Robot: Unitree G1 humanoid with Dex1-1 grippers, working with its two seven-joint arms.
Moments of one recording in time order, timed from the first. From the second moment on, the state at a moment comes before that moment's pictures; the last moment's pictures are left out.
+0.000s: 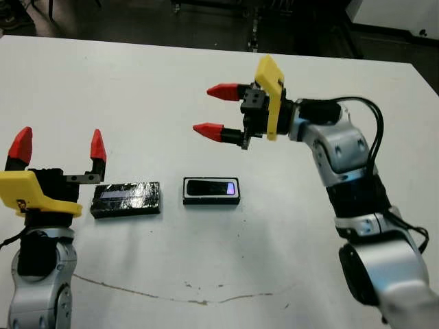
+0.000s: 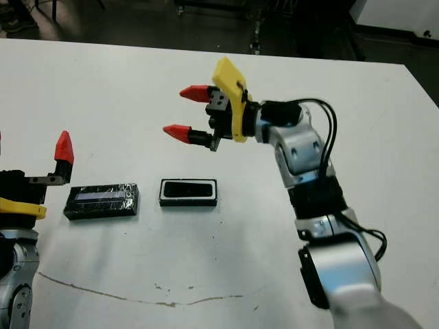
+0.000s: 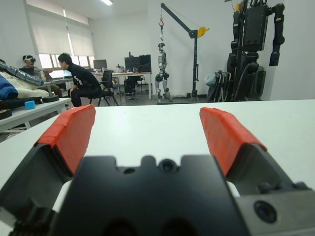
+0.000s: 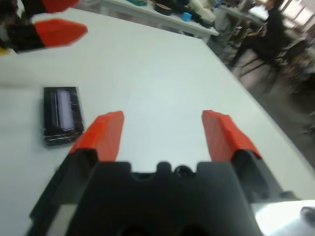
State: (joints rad) left arm 0.13 0.23 0.24 -0.45 -0.16 0.02 -0.03; right arm -0.78 -0.27 0.21 0.18 0.03 0.28 0.93
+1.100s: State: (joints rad) left arm 0.12 0.23 0.23 -0.46 -0.15 0.02 -0.03; right arm -0.66 -0.38 0.50 0.10 -0.19 0.14 0.92
